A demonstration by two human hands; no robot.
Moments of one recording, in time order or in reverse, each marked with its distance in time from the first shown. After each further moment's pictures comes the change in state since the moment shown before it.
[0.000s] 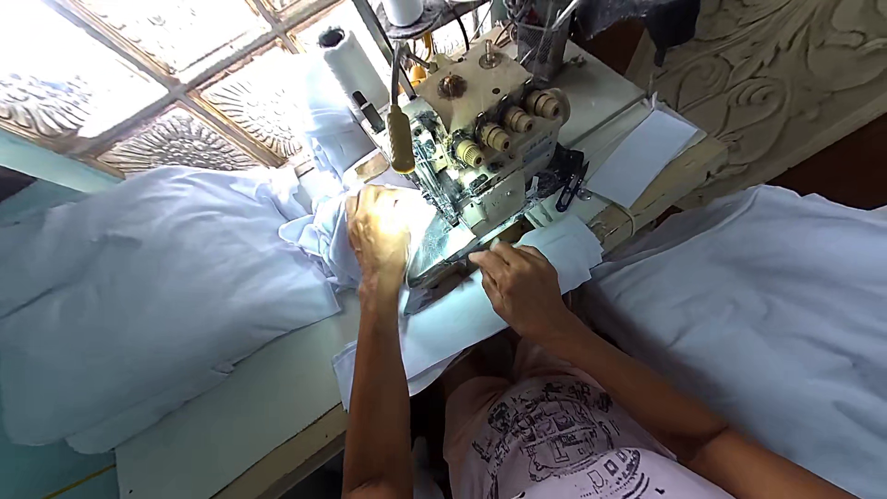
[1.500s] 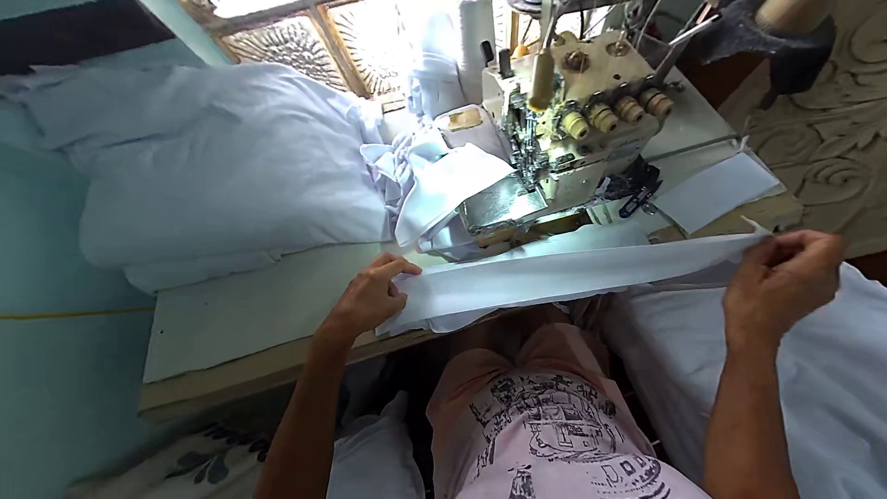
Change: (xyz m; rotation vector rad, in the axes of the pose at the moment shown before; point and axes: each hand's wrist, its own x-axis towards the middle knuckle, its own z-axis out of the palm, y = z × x) left_hand -0.166 -0.075 -0.084 -0.270 -0.474 -0.226; right_hand -0.037 0.124 -0.114 -0.249 0.185 0.595
